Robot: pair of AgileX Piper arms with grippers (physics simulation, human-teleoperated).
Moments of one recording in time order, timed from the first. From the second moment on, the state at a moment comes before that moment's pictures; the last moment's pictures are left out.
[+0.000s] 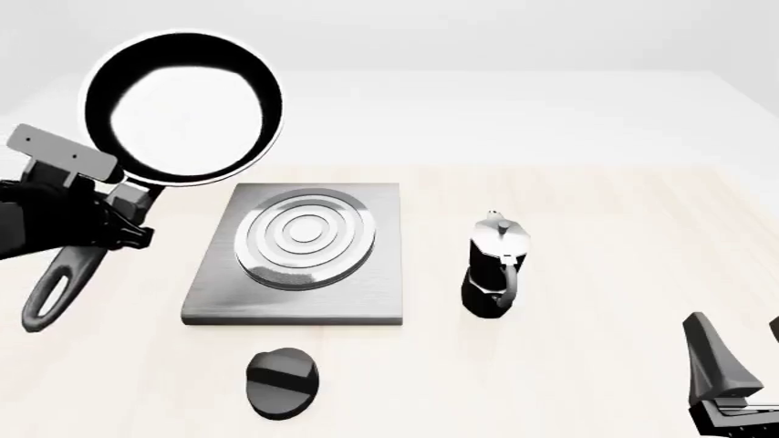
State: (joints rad) left arm 0.05 1.21 -0.79 0.31 0.37; right arm 0.00 0.01 -0.01 0.00 0.00
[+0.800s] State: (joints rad) left arm -0.12 1.35 -0.84 0.29 0.28; right arm 0.00 0.01 -0.01 0.00 0.00
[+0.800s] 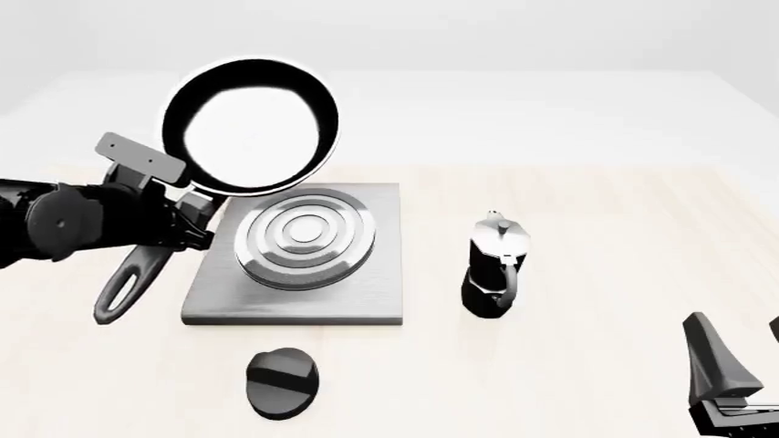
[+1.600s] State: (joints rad) left arm -0.23 1.42 -0.78 0.25 0.17; right arm 0.00 0.01 -0.01 0.00 0.00
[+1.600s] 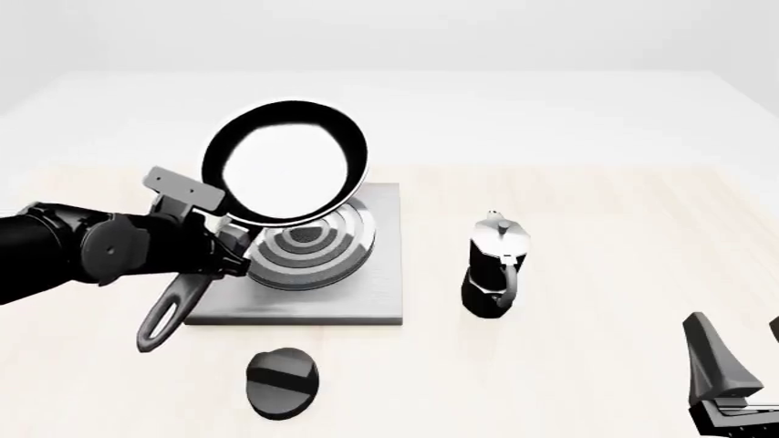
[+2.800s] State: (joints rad) left arm -0.29 1.53 -0.69 0.15 0.12; right arm 0.00 0.01 -0.01 0.00 0.00
